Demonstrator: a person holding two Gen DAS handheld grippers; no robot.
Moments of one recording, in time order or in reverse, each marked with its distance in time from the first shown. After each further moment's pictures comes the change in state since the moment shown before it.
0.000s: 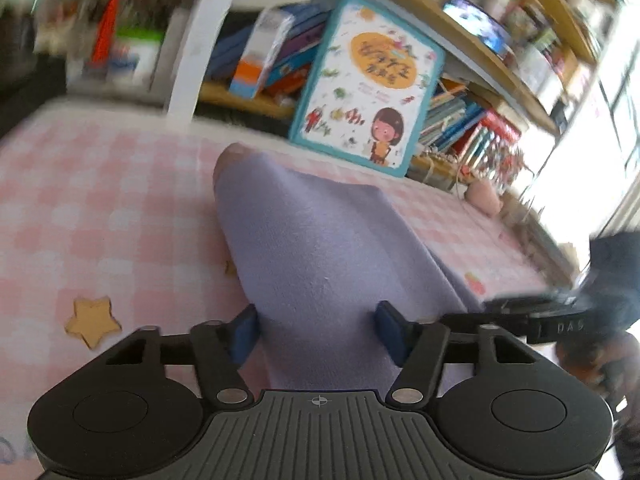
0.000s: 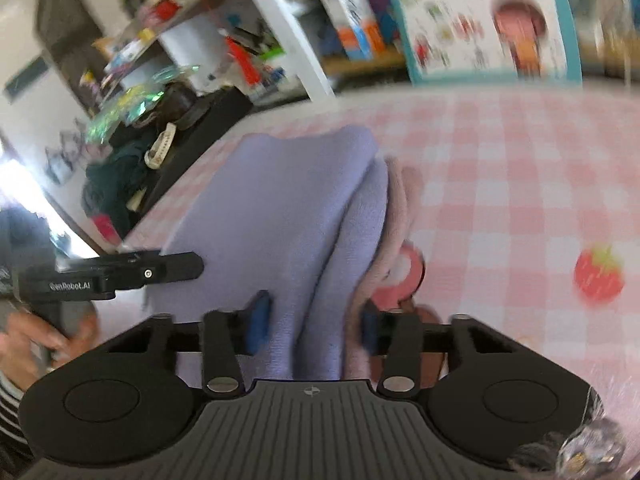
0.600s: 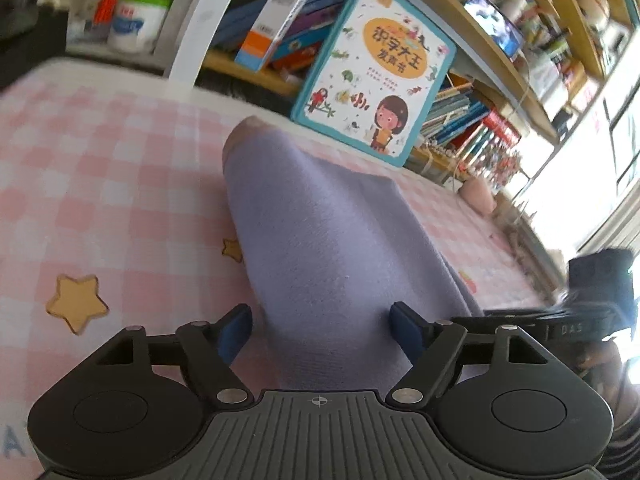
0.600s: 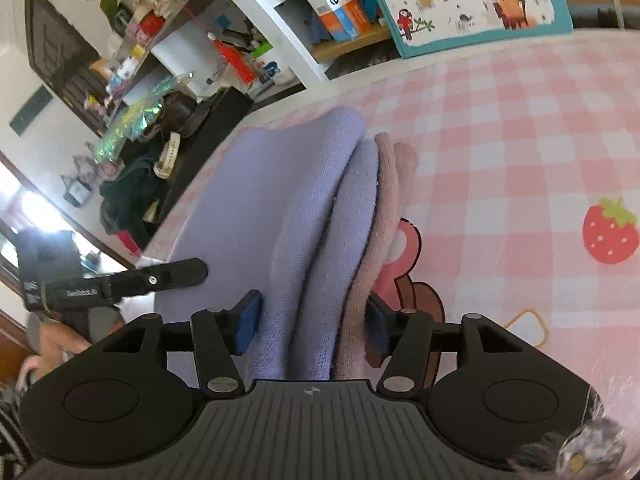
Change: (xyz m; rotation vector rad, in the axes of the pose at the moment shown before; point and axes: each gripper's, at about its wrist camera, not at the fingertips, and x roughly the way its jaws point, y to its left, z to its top) left arm 0.021 0.040 -0.003 -0.216 0.083 -0.140; right arm 0.011 -0.039 0.000 0.231 0.071 0.143
